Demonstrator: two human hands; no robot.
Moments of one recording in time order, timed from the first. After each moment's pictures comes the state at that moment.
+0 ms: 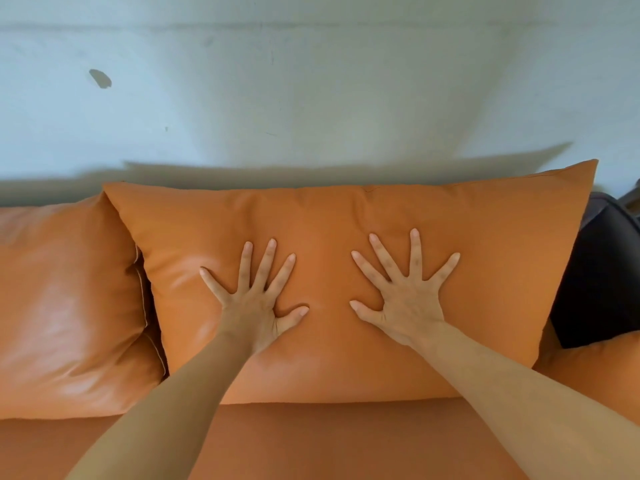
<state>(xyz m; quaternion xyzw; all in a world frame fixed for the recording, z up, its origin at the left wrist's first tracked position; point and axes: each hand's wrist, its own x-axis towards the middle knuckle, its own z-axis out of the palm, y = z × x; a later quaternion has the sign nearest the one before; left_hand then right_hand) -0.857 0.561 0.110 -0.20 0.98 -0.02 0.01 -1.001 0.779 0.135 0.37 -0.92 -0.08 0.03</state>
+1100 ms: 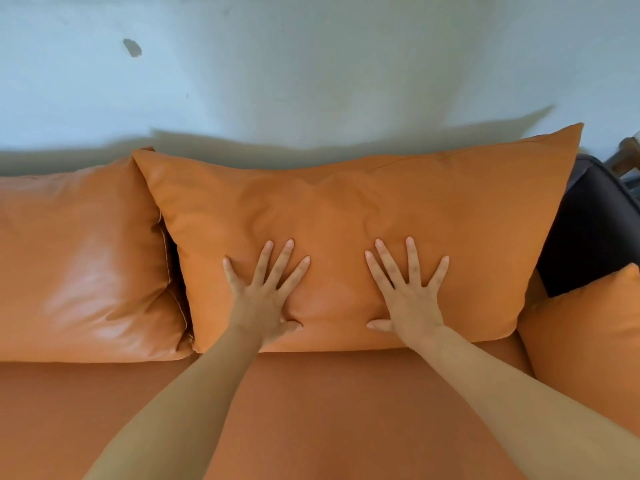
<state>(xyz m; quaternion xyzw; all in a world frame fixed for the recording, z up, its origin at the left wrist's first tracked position) -0.785 0.600 0.113 -0.12 0.99 -0.09 0.06 -0.916 0.824 0.122 0.37 -0.92 -0.11 -0.05</state>
